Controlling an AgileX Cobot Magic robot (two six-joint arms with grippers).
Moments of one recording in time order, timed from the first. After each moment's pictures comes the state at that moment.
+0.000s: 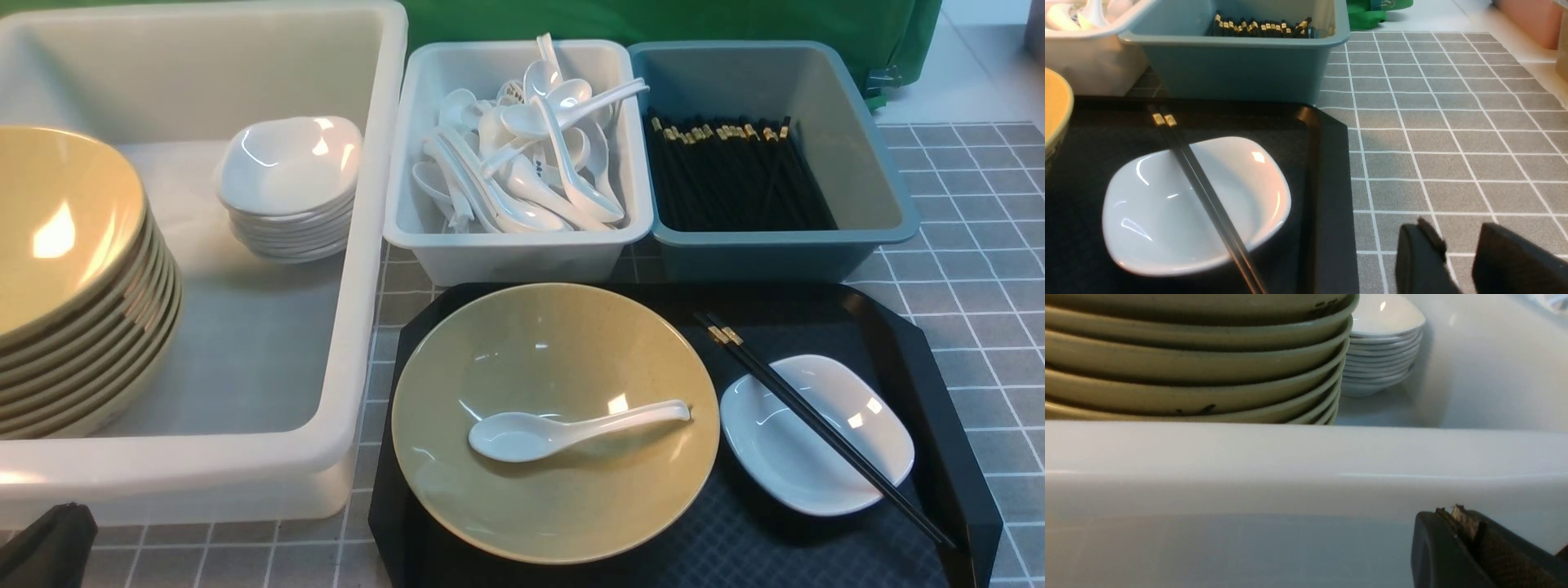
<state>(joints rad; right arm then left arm) -0.01 -0.01 0.03 -0.07 0.32 0.11 -0.01 -0.02 0.03 -0.18 0.27 -0.01</state>
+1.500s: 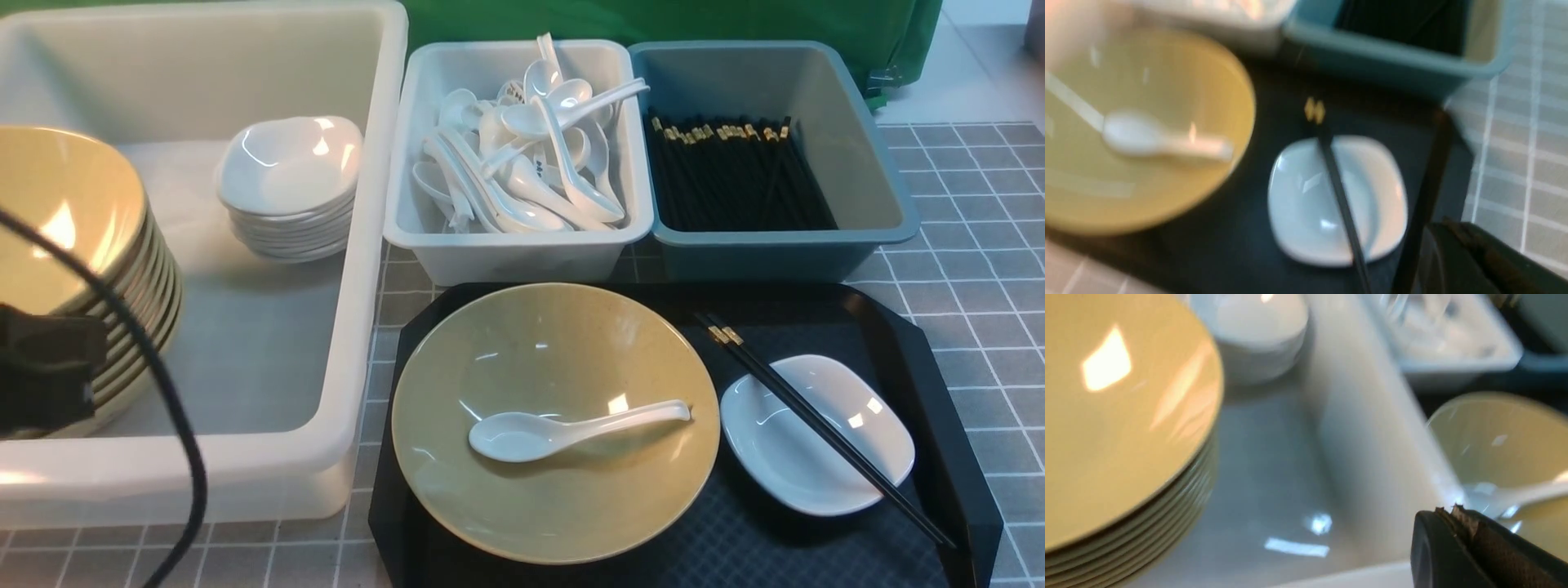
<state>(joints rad) 0.11 0.83 -0.88 0.23 0.98 -0.29 -0.02 0.76 -0.85 -0.26 0.94 0.21</state>
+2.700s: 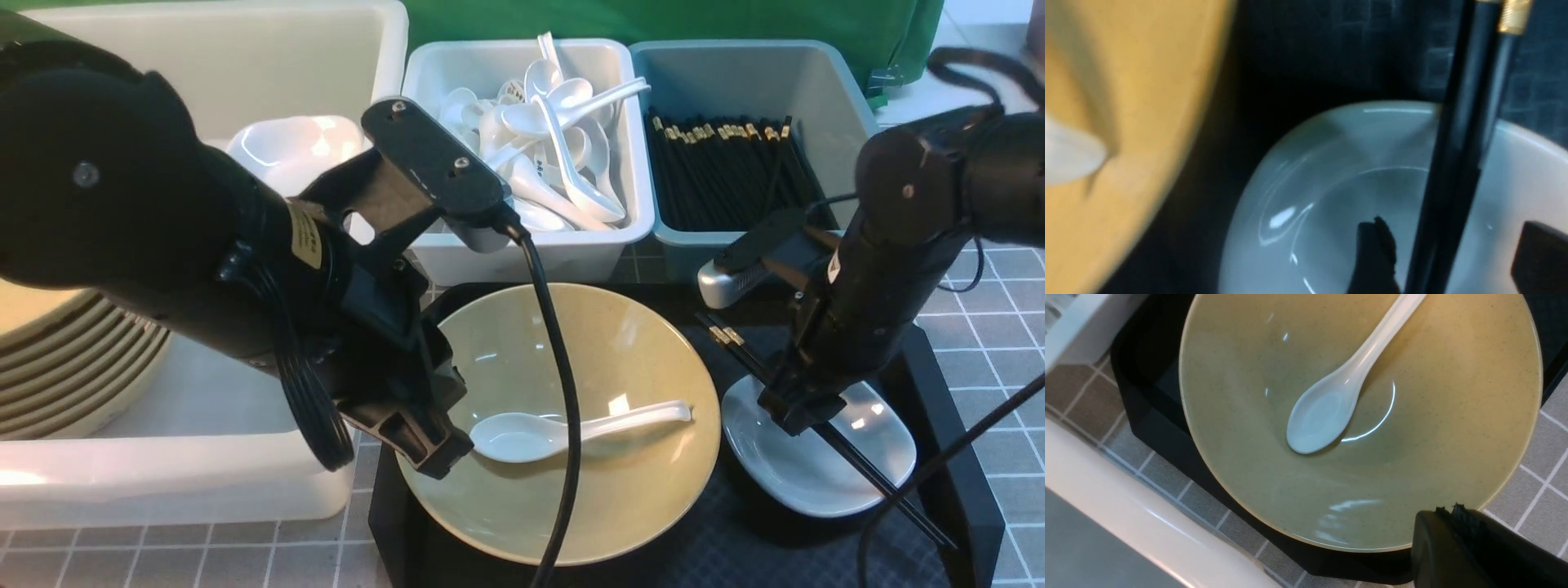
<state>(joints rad) 0.35 1.80 -1.20 -0.02 0.93 -0.26 -0.67 1.28 -1.13 -0.12 1.01 0.29</state>
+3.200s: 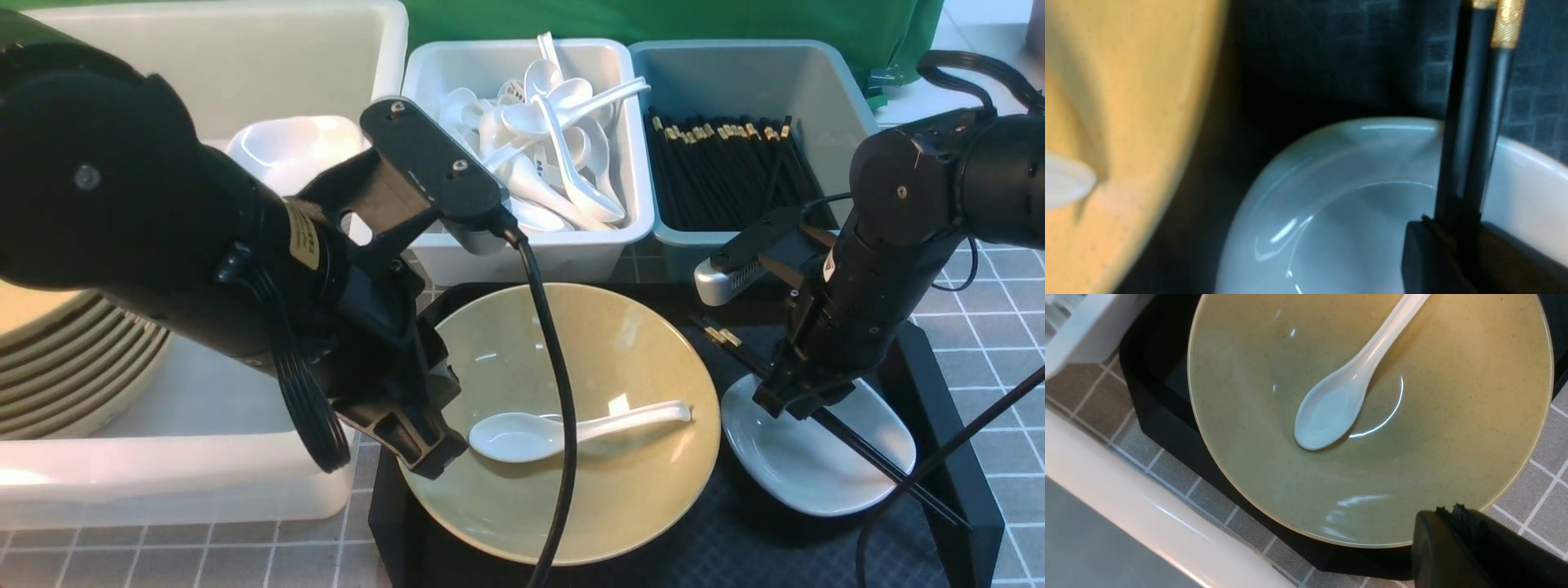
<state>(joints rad) 0.35 1.81 -1.21 -0.02 0.92 -0.26 -0.67 1.28 -1.13 -0.10 1.01 0.29</state>
